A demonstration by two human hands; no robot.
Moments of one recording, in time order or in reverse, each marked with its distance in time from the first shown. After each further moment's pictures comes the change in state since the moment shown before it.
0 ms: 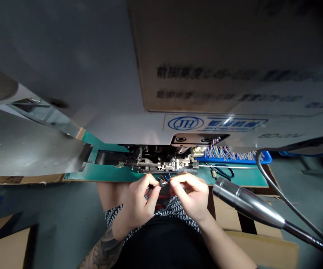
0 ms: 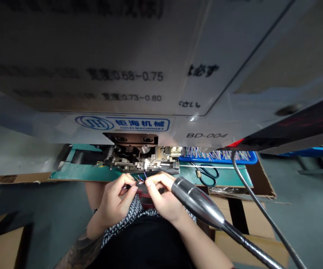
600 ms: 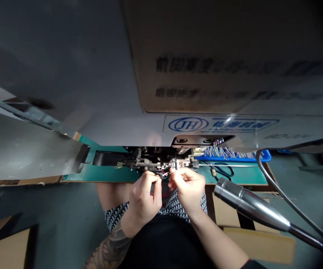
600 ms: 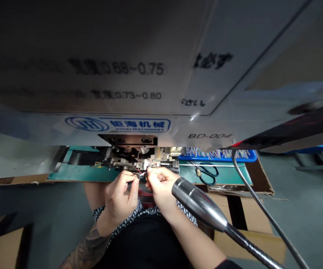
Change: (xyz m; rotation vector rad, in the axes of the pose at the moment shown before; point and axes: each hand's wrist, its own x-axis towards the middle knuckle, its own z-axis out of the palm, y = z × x) left_hand 0.009 0.004 0.023 0.269 0.260 0.097; right_hand 0.010 -0.003 0.026 0.271 0.239 0.391
